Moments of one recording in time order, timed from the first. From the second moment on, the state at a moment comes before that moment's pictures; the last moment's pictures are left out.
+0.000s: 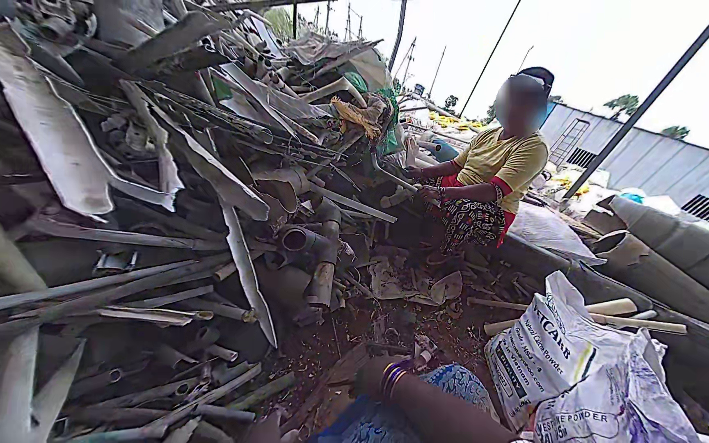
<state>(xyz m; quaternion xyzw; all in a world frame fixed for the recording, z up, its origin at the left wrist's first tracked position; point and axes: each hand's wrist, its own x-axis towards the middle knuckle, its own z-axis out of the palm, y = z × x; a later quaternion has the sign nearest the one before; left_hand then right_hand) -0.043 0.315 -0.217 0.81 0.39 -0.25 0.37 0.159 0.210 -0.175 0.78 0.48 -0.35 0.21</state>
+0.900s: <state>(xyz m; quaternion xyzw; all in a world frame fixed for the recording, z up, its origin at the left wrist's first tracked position) -0.072 0.324 -0.230 0.79 0.42 -0.27 0.37 0.132 0.240 -0.178 0.81 0.44 -0.33 0.21</state>
